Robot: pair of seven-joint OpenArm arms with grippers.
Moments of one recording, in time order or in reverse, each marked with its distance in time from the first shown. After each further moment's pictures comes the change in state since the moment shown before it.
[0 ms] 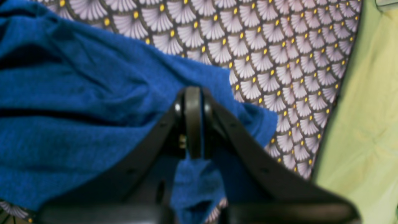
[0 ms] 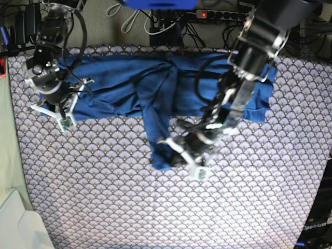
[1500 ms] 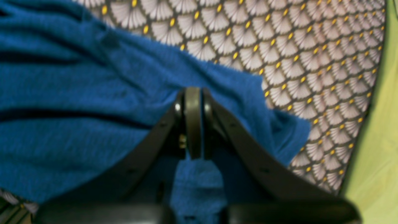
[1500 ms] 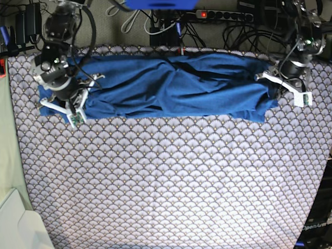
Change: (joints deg) left arm 42.8 -7.8 -44.1 38.5 0.2 -0.5 20.5; right arm -1.4 -2.9 -1.3 -0.1 0.0 0.0 0.1
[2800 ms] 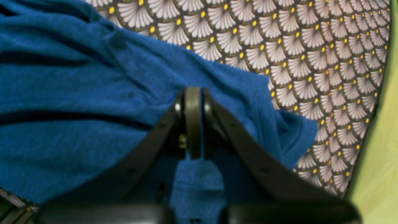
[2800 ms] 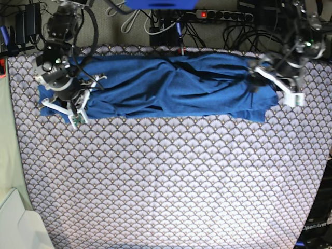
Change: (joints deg) left arm -0.7 -1.0 -0.6 2.2 -0.3 -0.3 10.5; right arm 0.4 -0.9 0.0 0.0 0.0 0.0 0.1
